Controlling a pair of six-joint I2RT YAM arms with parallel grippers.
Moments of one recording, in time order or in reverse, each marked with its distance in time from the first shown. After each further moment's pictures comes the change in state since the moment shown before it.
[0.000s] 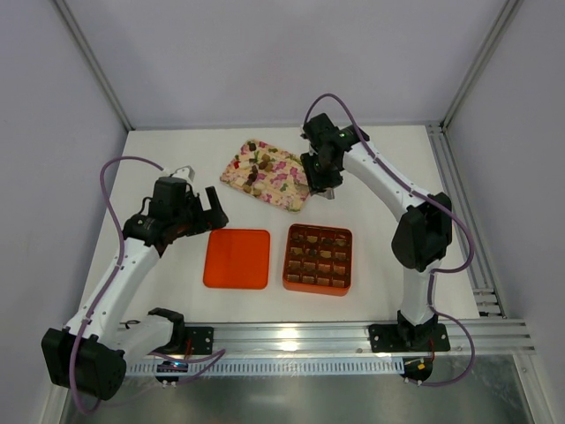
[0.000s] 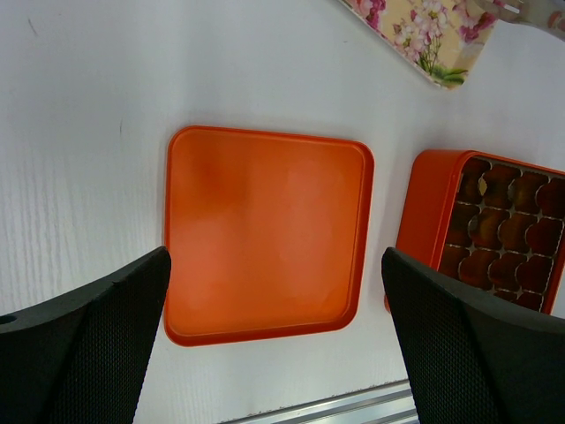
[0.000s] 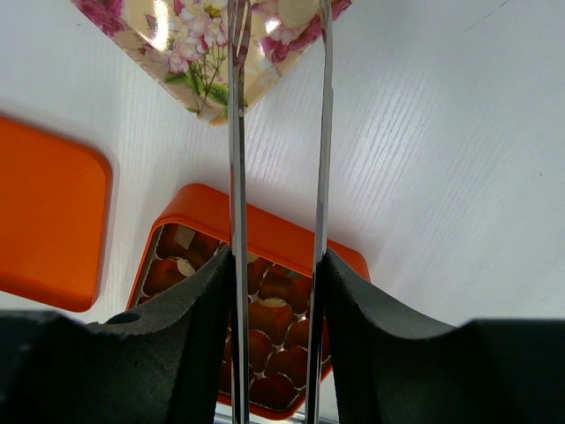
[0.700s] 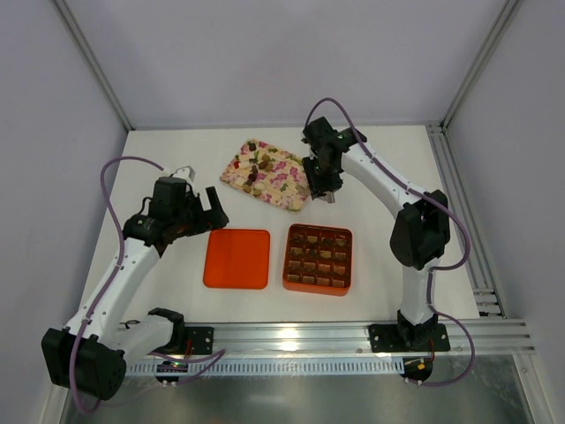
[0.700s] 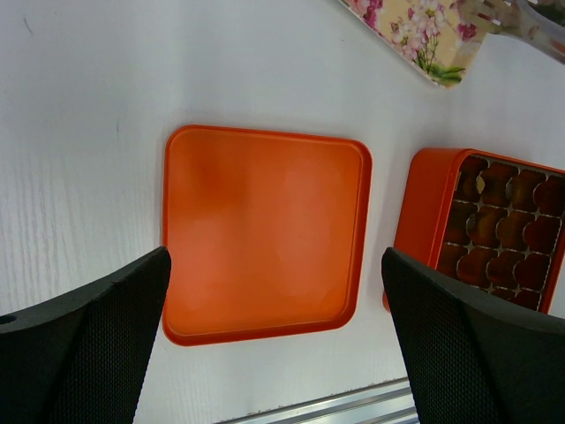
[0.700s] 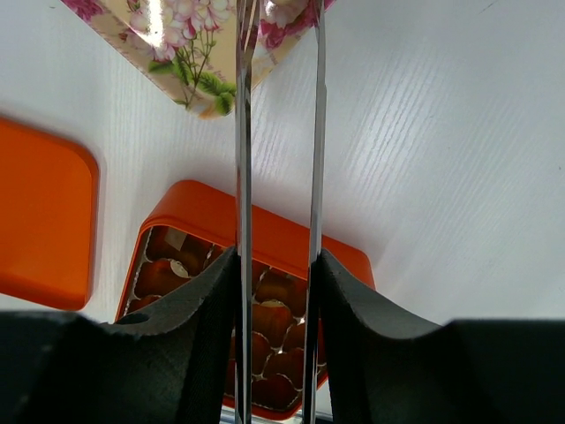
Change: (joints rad) left arm 0.000 0.000 0.000 0.000 0.007 0.000; right arm -0.007 0.018 -0.028 0.002 -0.010 0.004
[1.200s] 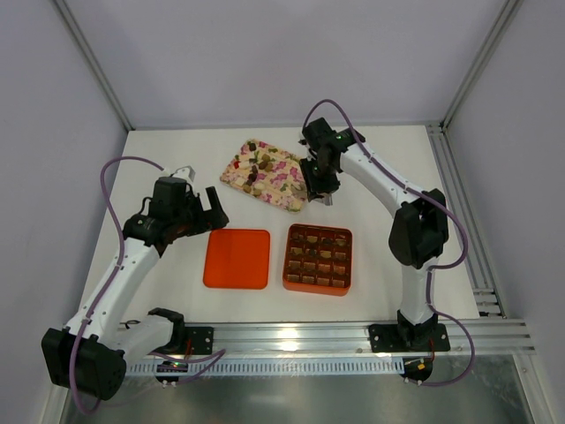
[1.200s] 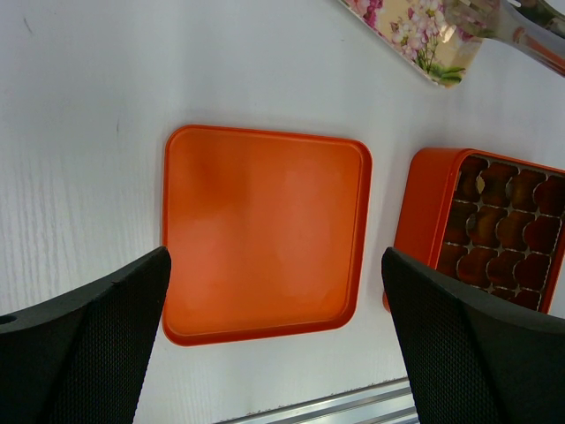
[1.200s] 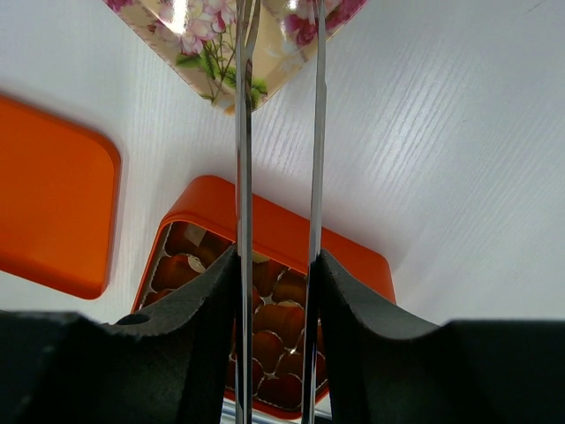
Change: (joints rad) left arm 0.000 0.000 0.000 0.000 0.000 0.000; right arm -0.001 0.015 -0.001 0.008 -0.068 -0.002
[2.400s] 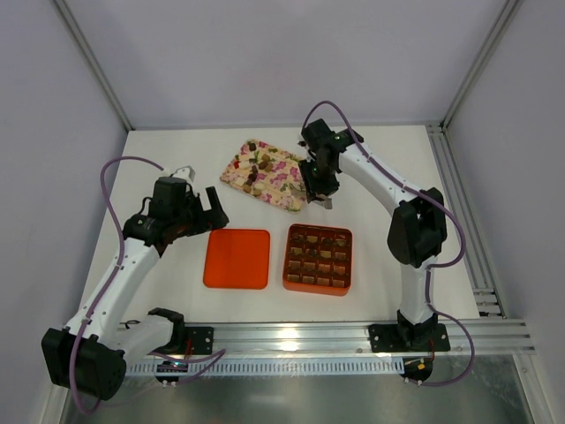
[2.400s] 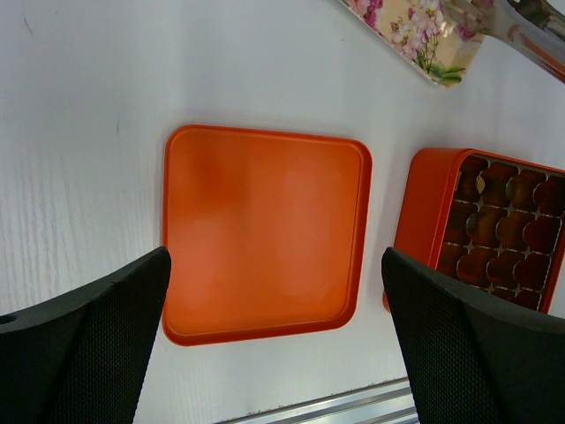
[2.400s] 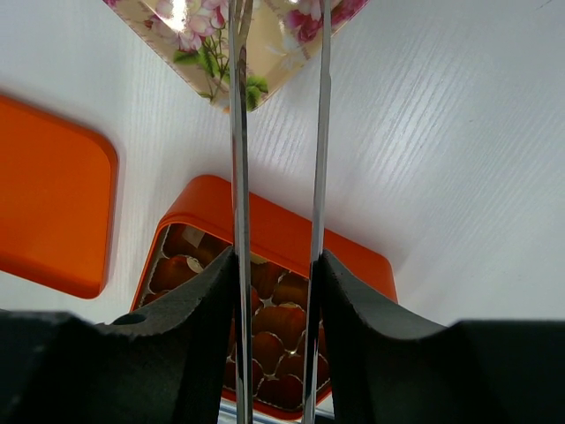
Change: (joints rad) left arm 0.000 0.000 0.000 0.000 0.000 0.000; right arm 0.000 0.015 0.001 -0.002 -0.007 -0.003
